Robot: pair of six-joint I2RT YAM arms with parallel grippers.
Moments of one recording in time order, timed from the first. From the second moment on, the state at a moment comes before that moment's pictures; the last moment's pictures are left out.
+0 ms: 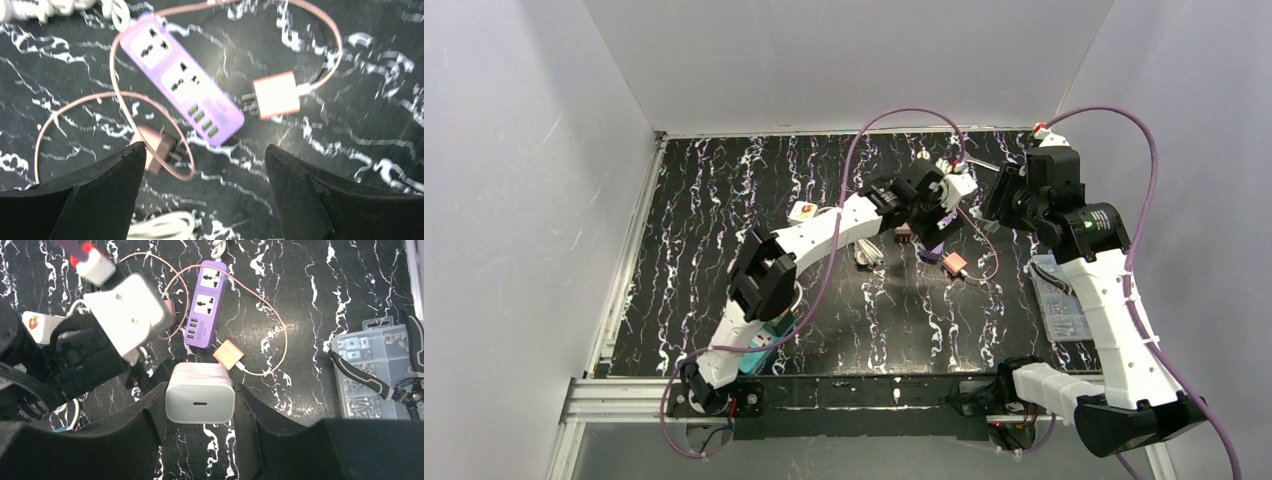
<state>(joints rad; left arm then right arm) -0.92 2.18 1.95 -0.55 0.09 0.22 0.27 1.09 1.39 -0.98 0.13 0.41</state>
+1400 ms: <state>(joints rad) -0.89 2.17 1.67 -0.44 0.05 0.40 0.27 1.06 1.39 -0.98 0.10 0.42</state>
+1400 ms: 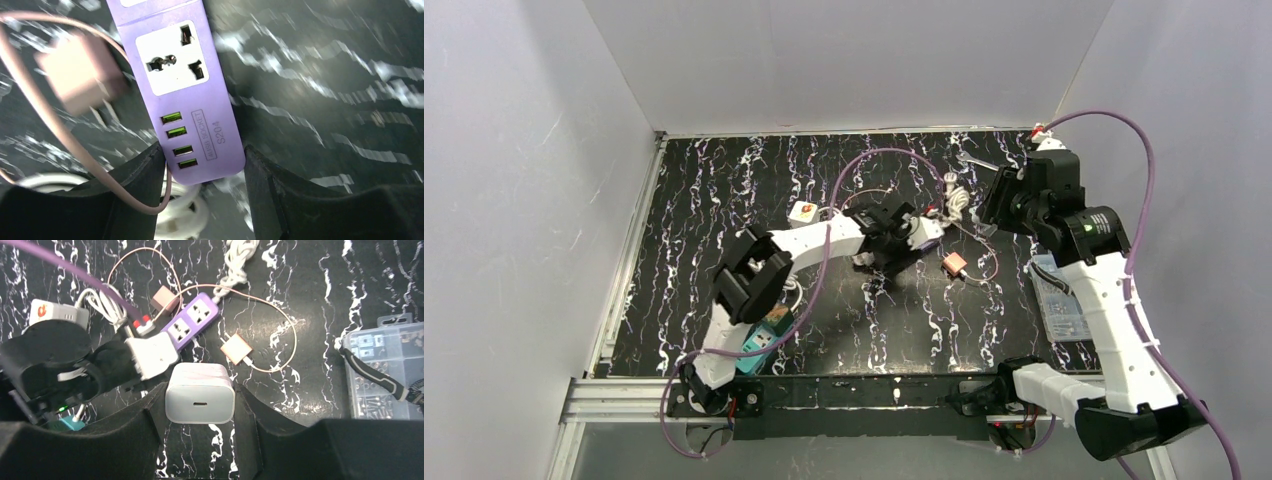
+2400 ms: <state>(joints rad) -0.64 1.63 1.55 -0.96 0.42 0.41 0.73 1.10 1.08 -0.85 0.16 0.51</state>
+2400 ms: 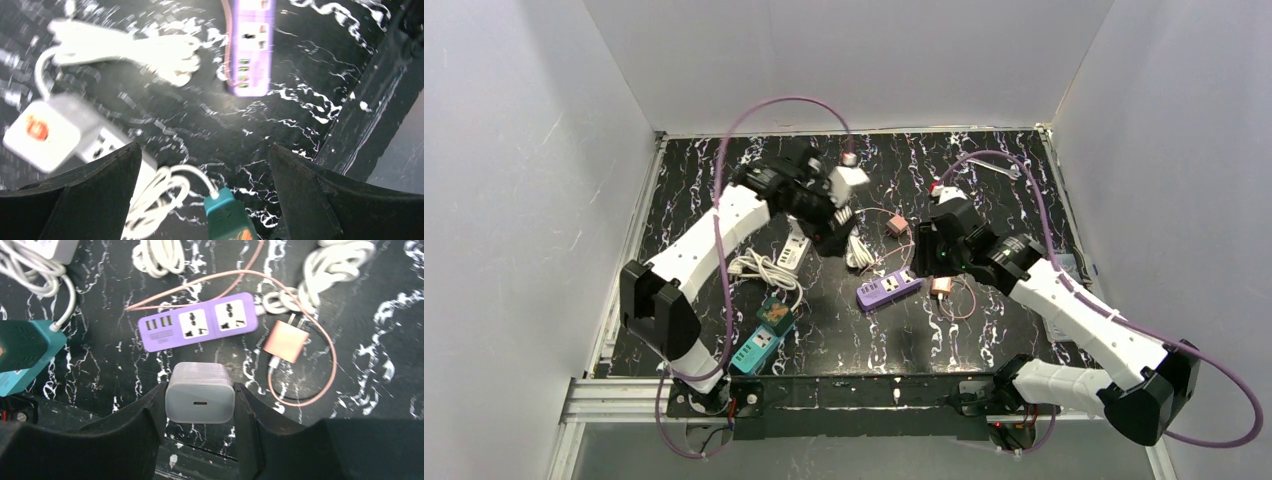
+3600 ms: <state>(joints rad) -0.27 1.47 1.38 -1.11 0.51 0.35 0.86 1.38 0.95 -0.52 0.14 0.33</state>
